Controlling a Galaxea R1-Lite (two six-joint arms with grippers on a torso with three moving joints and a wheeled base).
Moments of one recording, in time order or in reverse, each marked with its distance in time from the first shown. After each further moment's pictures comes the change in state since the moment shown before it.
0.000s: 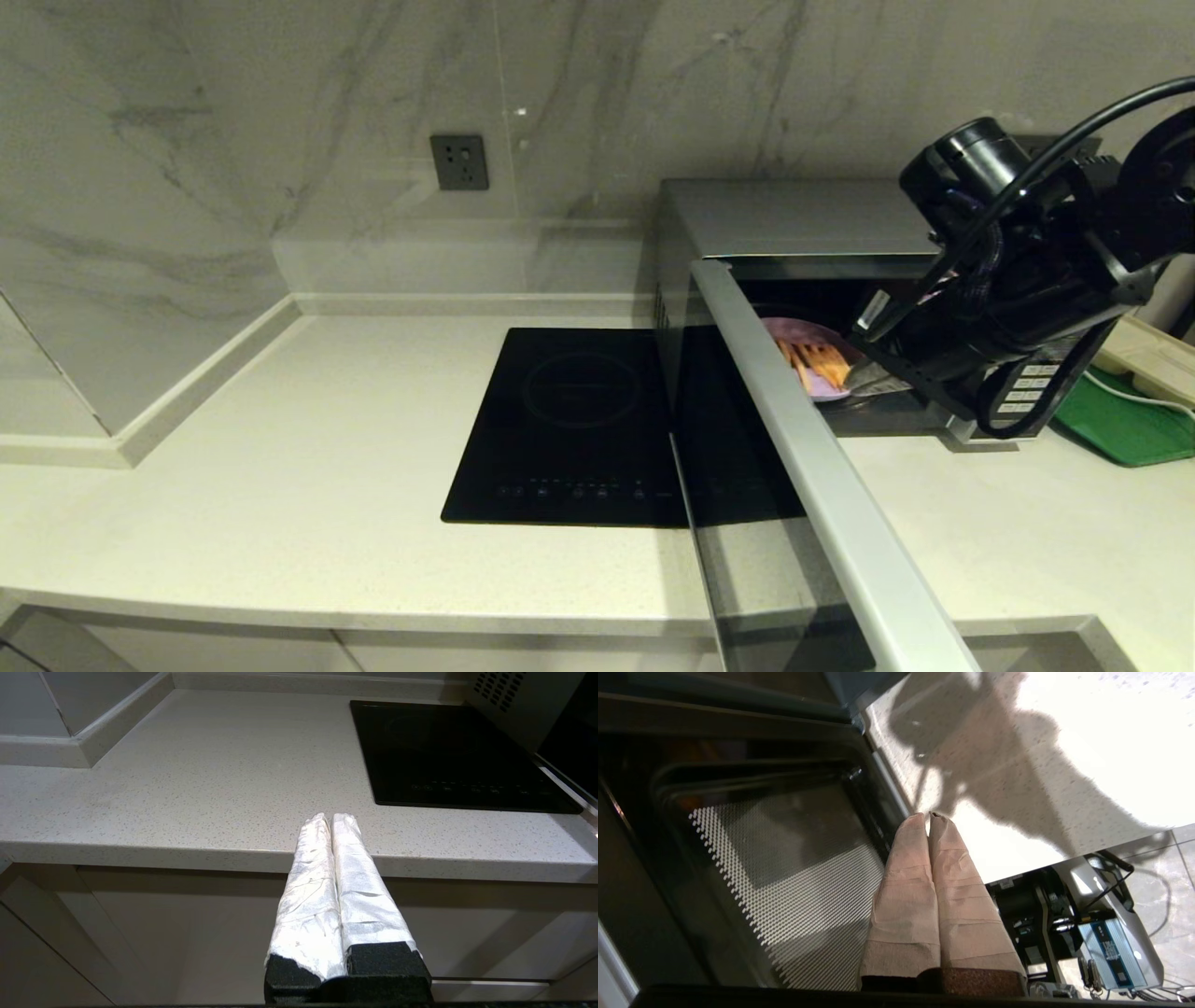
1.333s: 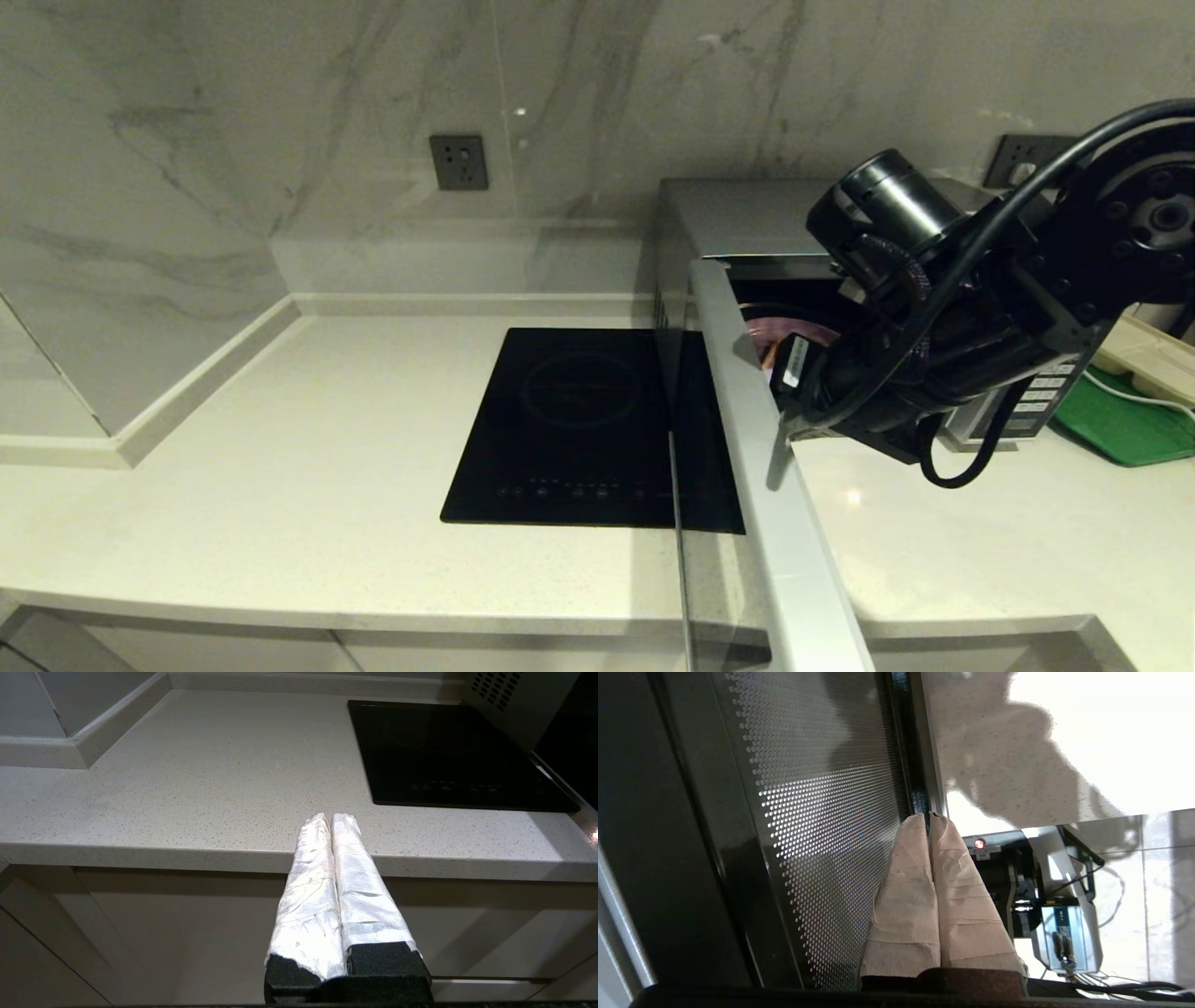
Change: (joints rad) left arm 0.000 0.000 0.000 0.000 0.000 0.000; right arm 0.217 0.009 0.033 0.002 -0.011 -0.052
